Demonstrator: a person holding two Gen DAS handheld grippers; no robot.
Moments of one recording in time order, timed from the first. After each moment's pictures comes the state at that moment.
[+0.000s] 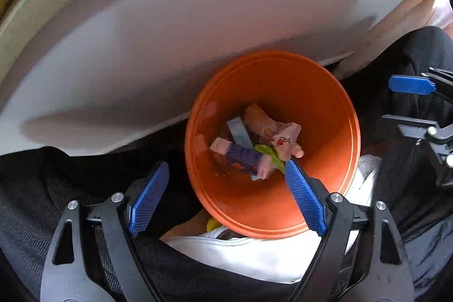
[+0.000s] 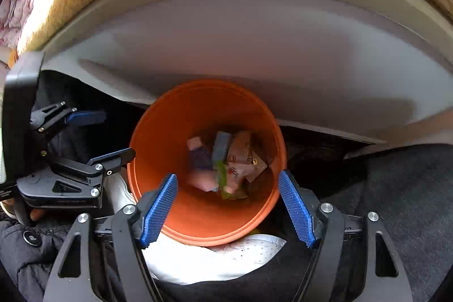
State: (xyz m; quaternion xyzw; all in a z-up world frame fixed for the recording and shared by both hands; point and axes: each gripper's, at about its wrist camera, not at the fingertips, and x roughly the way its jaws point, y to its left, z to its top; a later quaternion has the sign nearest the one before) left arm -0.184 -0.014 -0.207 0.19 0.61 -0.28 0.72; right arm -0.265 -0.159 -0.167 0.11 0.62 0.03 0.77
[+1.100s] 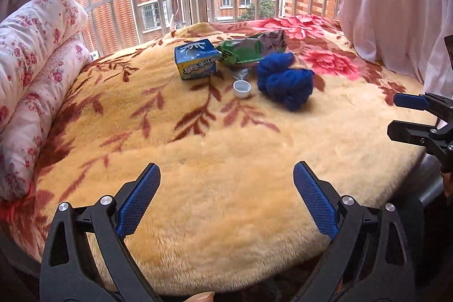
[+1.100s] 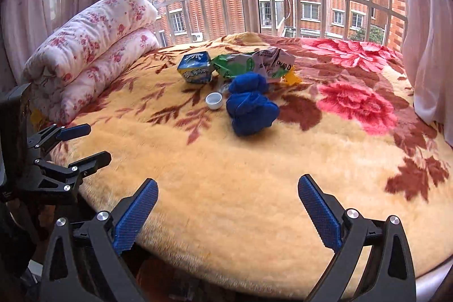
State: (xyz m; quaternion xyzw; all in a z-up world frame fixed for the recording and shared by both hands) left arm -0.106 -0.013 0.007 0.11 0.35 -0.25 0.90; right arm -0.178 -0.216 0.031 0.05 0.39 0.03 0.92
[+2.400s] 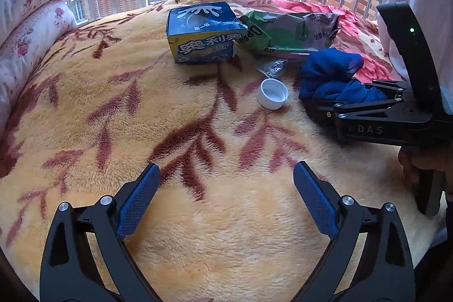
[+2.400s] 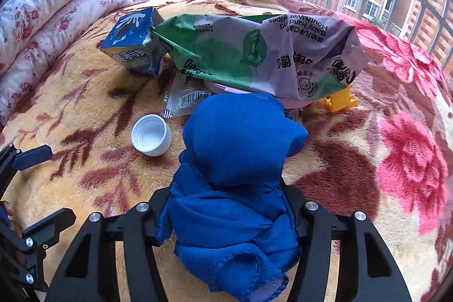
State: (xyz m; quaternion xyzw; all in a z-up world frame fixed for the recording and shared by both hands) left arm -0.004 -0.045 -0.052 0.06 0.41 -0.23 0.88; right arm 0.025 -0.221 -0.053 -0.02 0.48 0.04 0.88
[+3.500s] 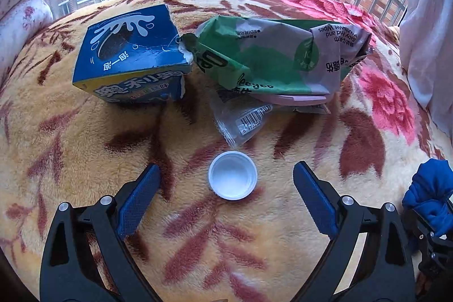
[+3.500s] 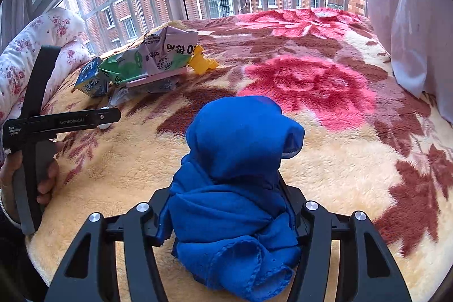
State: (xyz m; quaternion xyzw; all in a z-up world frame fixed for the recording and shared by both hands) left arm 0.069 -0.127 -0.058 0.04 0.46 -0.21 0.86; right arm -0.107 -0.326 -0.042 0.09 0.40 -0.07 0.91
